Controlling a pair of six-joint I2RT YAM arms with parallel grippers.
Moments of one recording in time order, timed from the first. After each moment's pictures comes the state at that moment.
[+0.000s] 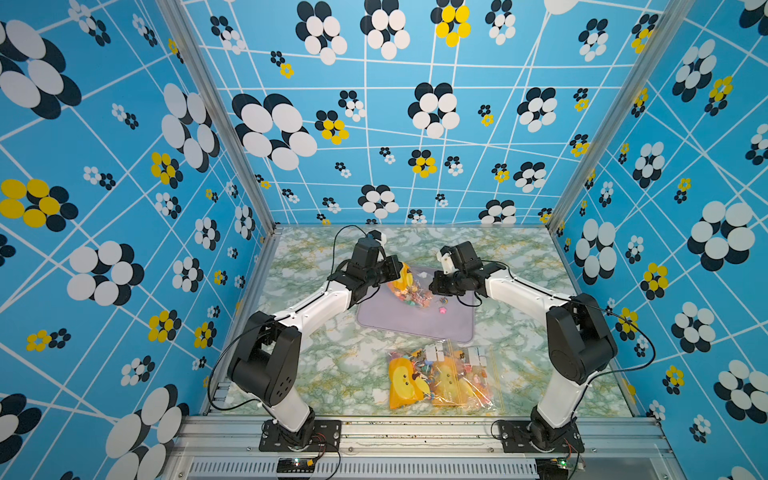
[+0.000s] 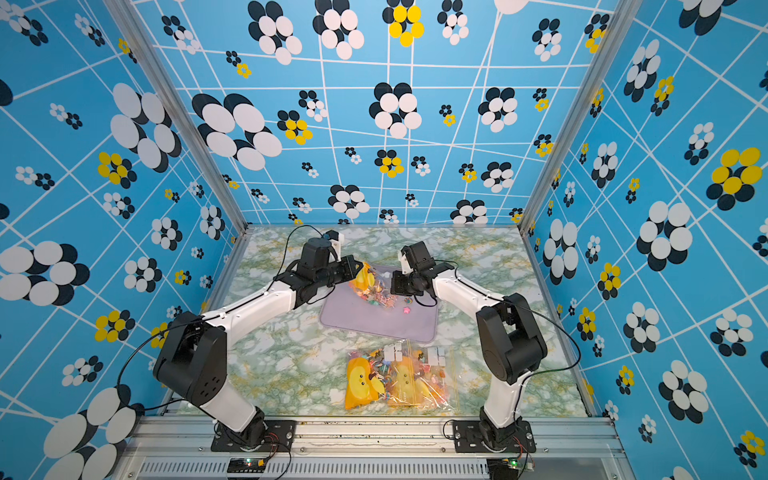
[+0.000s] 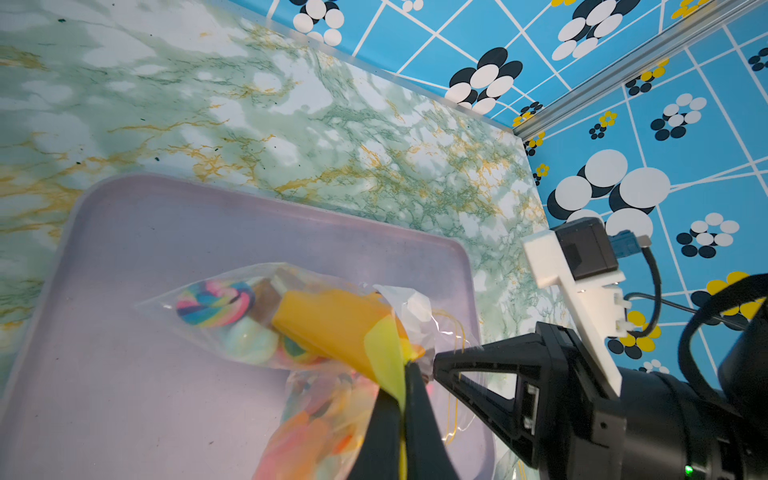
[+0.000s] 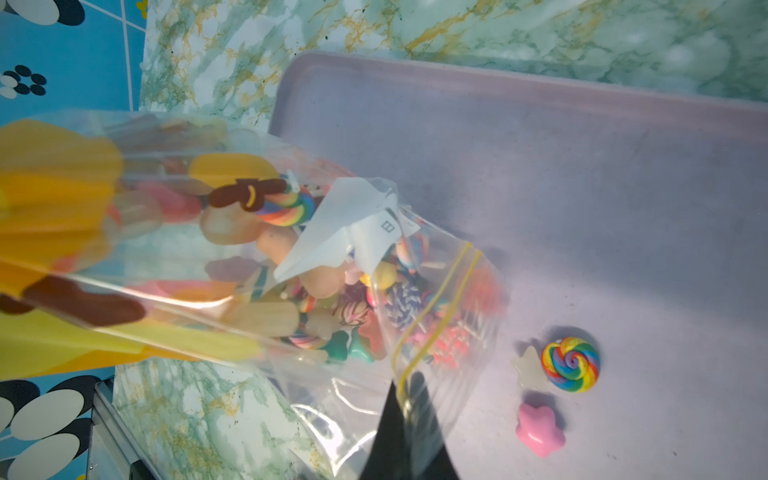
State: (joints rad) left arm -0.46 1.64 1.14 -0.02 0.25 -0.65; right arm 0.48 1.82 1.28 -0.39 -0.28 0.46
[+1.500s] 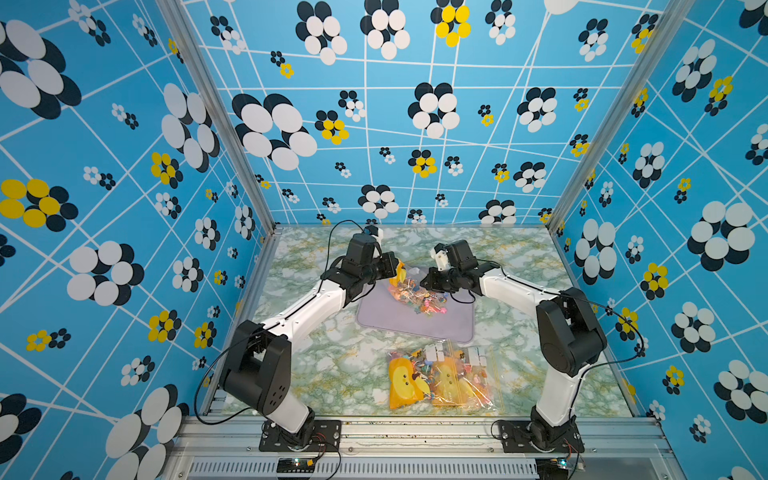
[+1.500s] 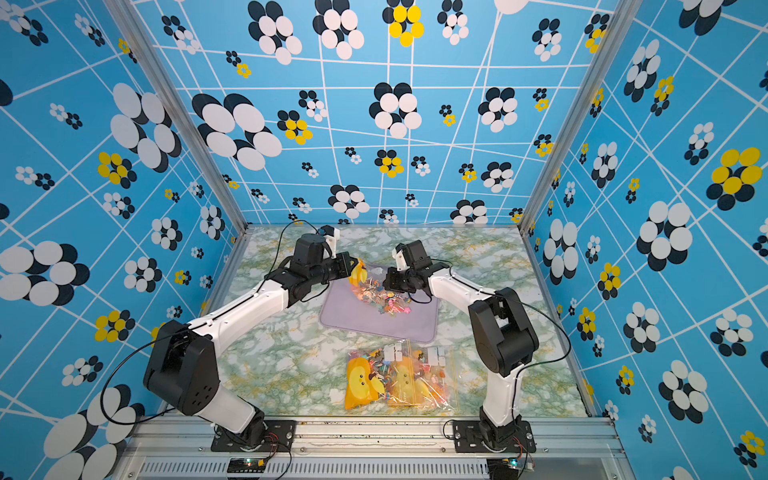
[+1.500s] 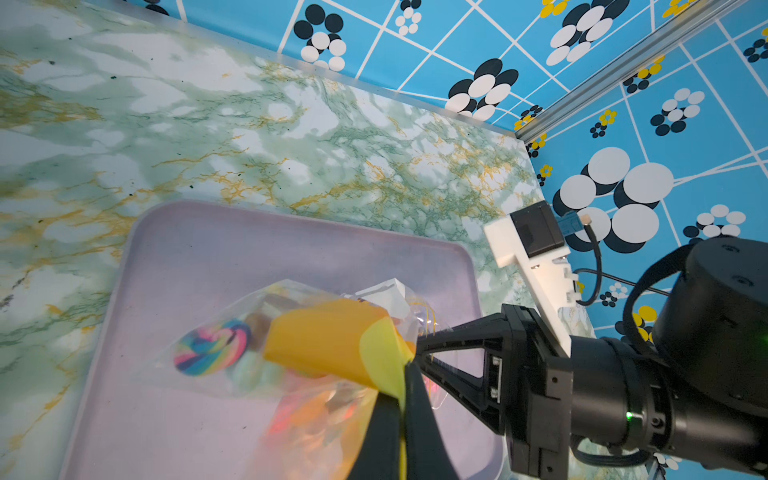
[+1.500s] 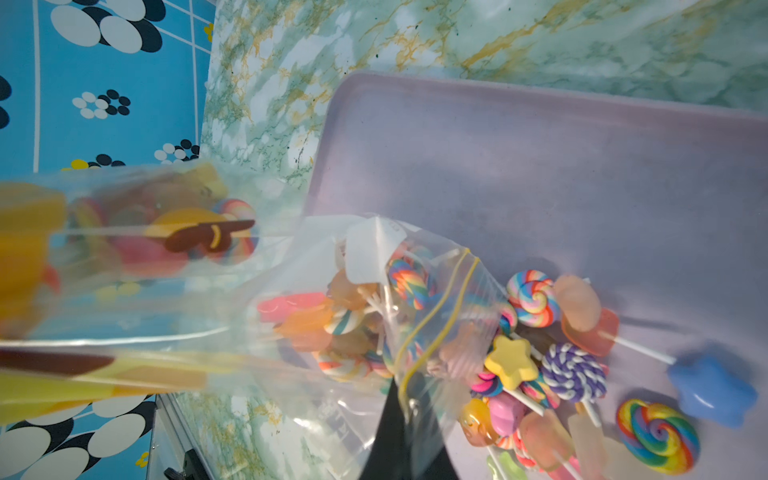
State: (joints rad) left arm -0.45 1.57 1.17 -0.11 0.23 -0.58; right arm 0.48 1.88 1.31 -0.29 -0.38 0.51
